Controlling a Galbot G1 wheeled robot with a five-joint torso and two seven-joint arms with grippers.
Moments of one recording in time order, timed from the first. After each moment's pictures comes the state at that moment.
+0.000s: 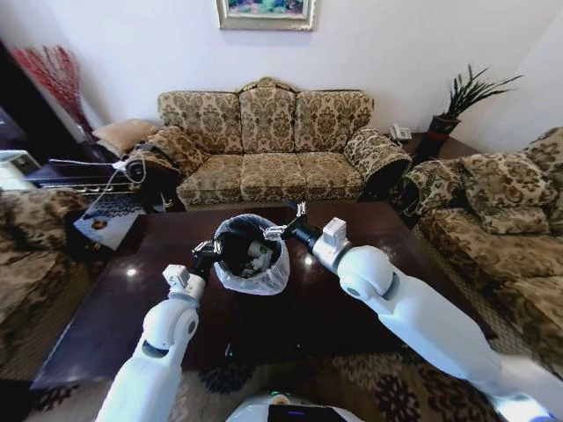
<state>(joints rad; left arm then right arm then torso) 1.32 -1.28 -0.56 -2.19 -0.38 0.33 -0.08 -0.50 0.90 -0.22 2.16 0.68 -0.49 0.15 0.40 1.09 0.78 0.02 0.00</state>
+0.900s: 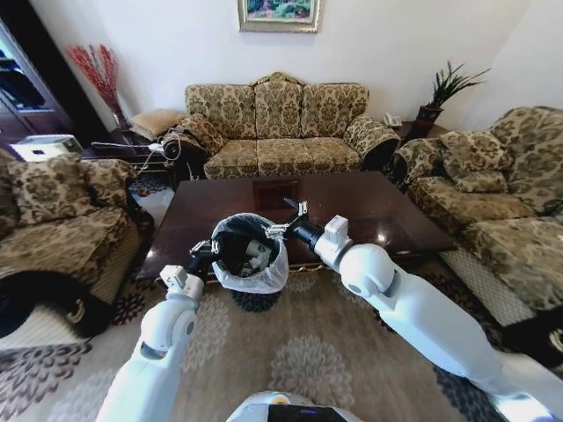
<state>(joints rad) 1.33 -1.30 -0.60 -2.20 -0.37 0.33 -0.10 -0.51 0.91 -0.20 2.14 0.70 -0.48 0.16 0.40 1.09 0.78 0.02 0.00</state>
